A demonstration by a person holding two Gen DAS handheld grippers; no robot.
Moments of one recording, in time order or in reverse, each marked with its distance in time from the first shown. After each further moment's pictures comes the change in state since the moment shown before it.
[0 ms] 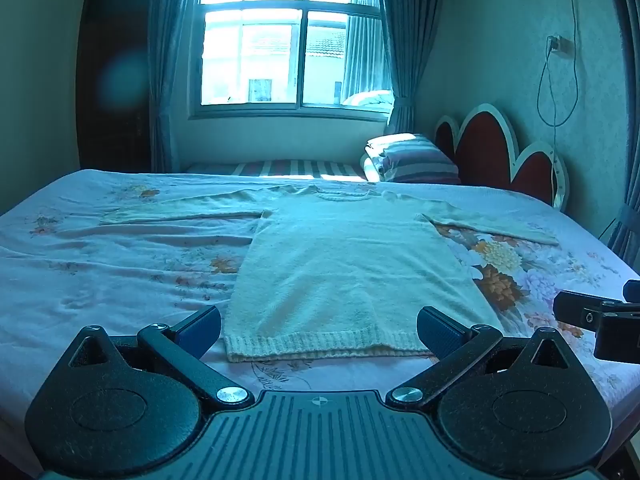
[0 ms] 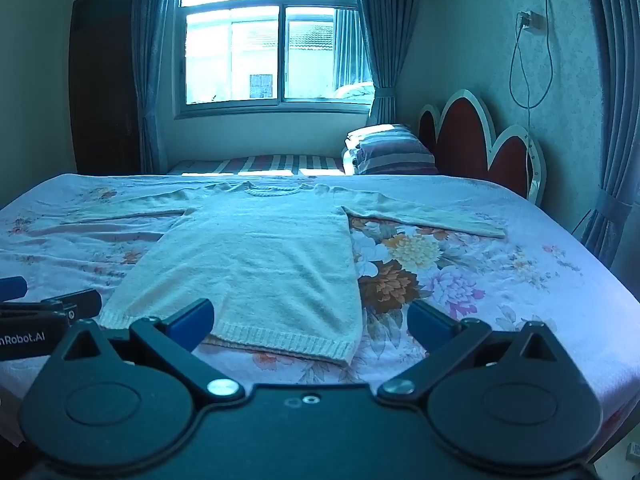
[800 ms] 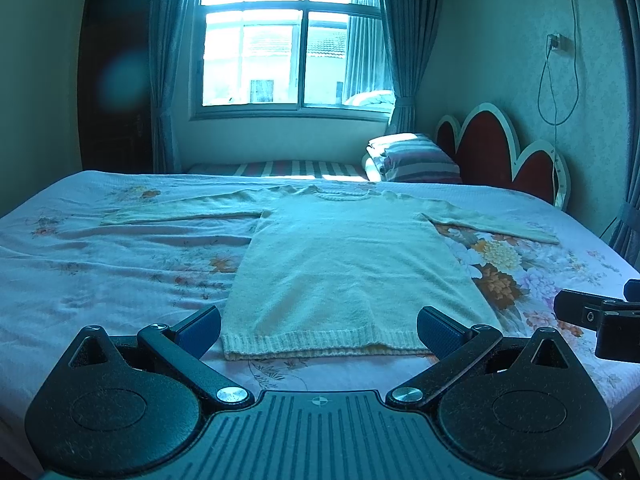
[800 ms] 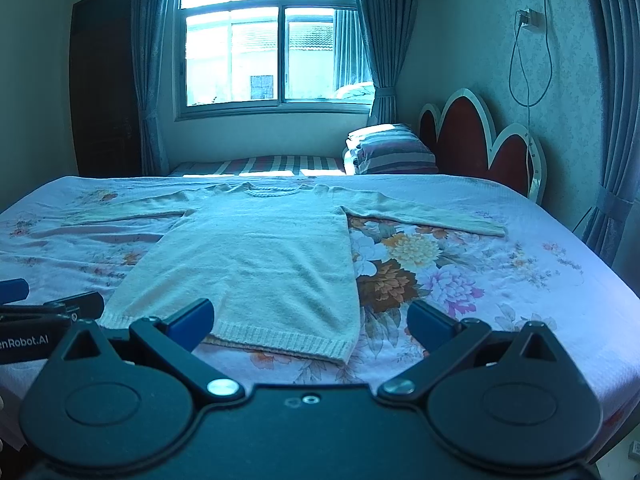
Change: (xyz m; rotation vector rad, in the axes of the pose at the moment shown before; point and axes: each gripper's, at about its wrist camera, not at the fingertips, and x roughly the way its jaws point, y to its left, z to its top) left arm 0.001 -0.004 -0.001 0.009 0.003 0.013; right arm -0.001 -0.002 -0.001 0.005 0.000 0.001
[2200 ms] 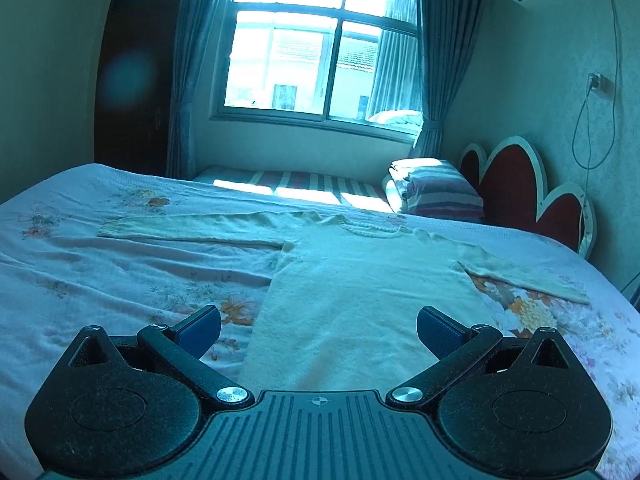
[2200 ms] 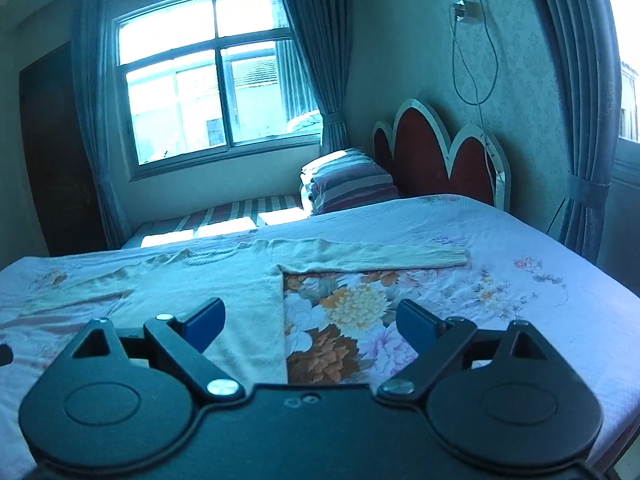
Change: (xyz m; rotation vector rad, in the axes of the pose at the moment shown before) left arm 0.087 0.050 0.059 -0.128 -0.033 0.021; right arm 0.069 -0.115 0.059 0.217 -0.108 -0.062
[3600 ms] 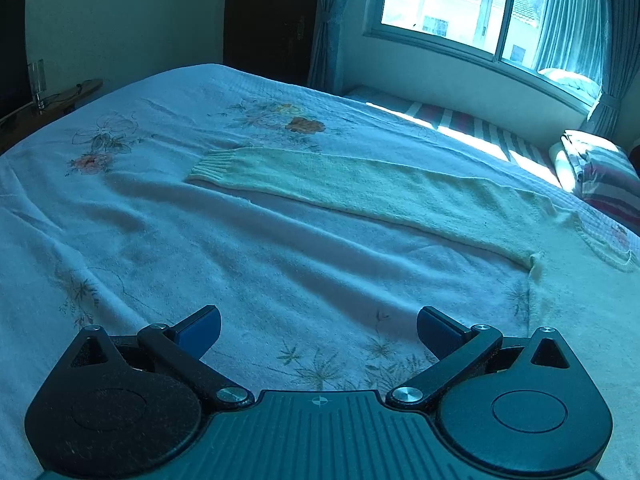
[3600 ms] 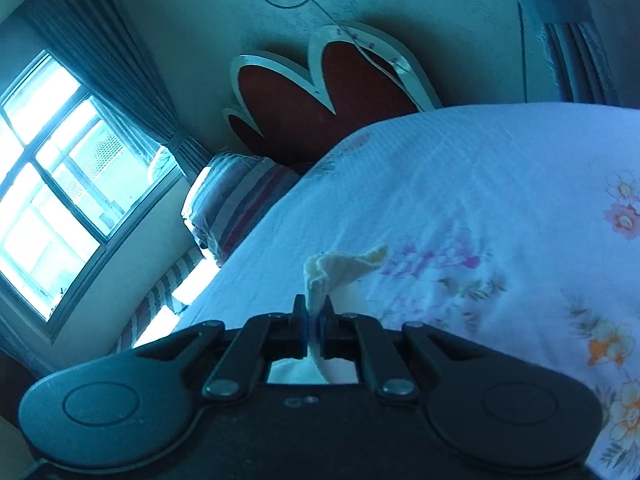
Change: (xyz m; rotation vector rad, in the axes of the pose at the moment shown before) left arm 0.256 0.168 0.045 -0.191 0.251 0.396; right arm 0.361 -0.160 0.077 0.586 0.012 -0.142
